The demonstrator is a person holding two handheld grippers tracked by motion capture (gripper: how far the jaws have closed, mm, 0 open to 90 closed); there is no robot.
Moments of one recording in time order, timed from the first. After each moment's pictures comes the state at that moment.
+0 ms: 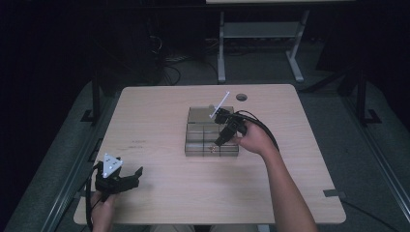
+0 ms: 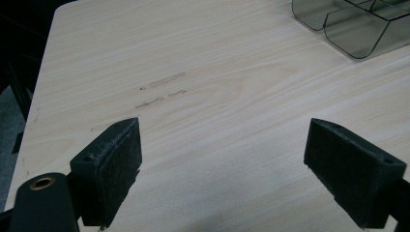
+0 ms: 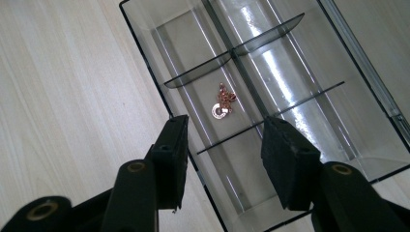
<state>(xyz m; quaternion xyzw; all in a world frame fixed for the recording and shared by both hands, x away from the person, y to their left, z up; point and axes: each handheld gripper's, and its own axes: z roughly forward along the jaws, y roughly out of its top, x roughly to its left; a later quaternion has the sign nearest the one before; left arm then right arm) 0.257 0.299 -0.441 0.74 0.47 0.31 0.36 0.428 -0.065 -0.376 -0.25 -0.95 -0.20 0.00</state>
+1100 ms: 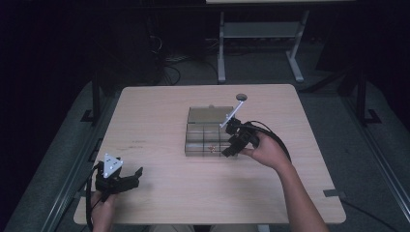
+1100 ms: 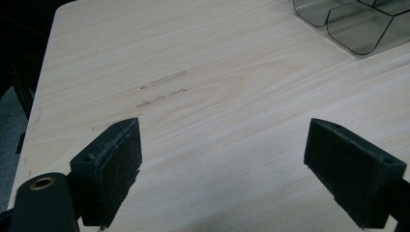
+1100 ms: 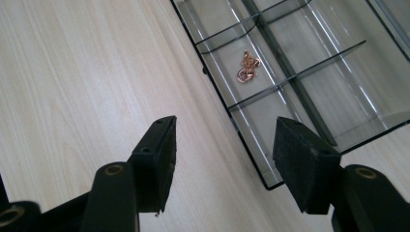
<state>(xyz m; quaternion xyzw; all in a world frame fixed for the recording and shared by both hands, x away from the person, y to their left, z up) 0.257 0.300 -0.441 0.75 0.47 0.31 0.35 0.389 -0.094 -0.376 -0.25 -0.94 -0.23 -0.01</state>
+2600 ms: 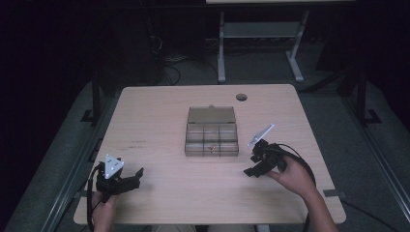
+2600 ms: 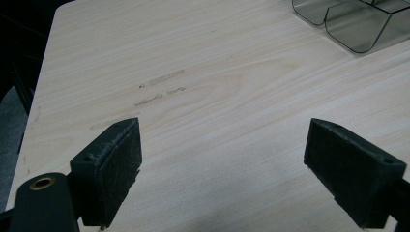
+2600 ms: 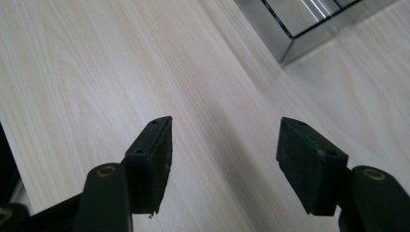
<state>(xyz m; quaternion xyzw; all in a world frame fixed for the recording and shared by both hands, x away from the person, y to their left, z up) 0.256 0.296 -0.442 0.75 0.47 0.31 0.35 0.335 -0.164 -0.409 -0.29 -0.93 -0.24 -0.01</state>
